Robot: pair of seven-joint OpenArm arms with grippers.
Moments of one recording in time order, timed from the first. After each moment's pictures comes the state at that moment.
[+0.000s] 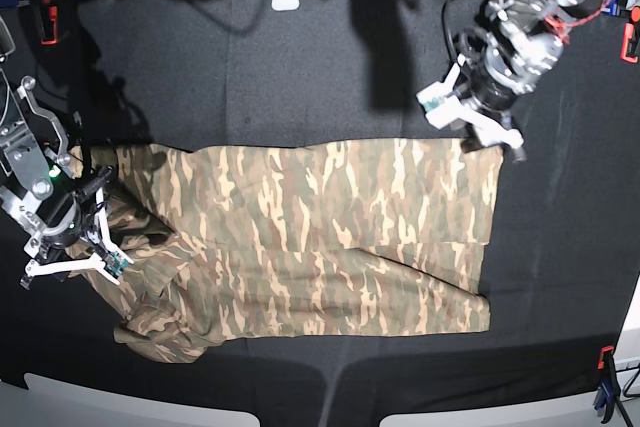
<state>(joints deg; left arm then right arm) 7.4 -31.6 35.8 94.8 31.8 -6.5 26.5 17.8 51.9 -28.6 98.3 3.2 17.0 -56.3</state>
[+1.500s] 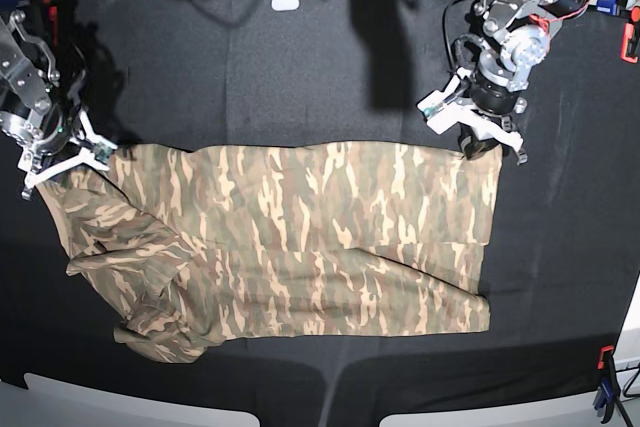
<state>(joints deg) 7.0 -27.5 35.7 87.2 39.1 -0.5 25.3 -0.7 58.2 -28.6 89.0 -7.2 19.2 -40.7</state>
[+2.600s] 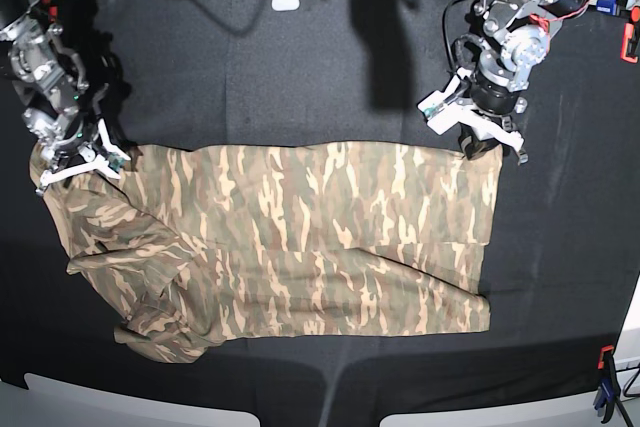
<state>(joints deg) 7.0 -27.5 35.7 87.1 38.7 -0.4 25.5 3.3 47.2 -28.2 74.6 -15.2 15.5 -33.1</state>
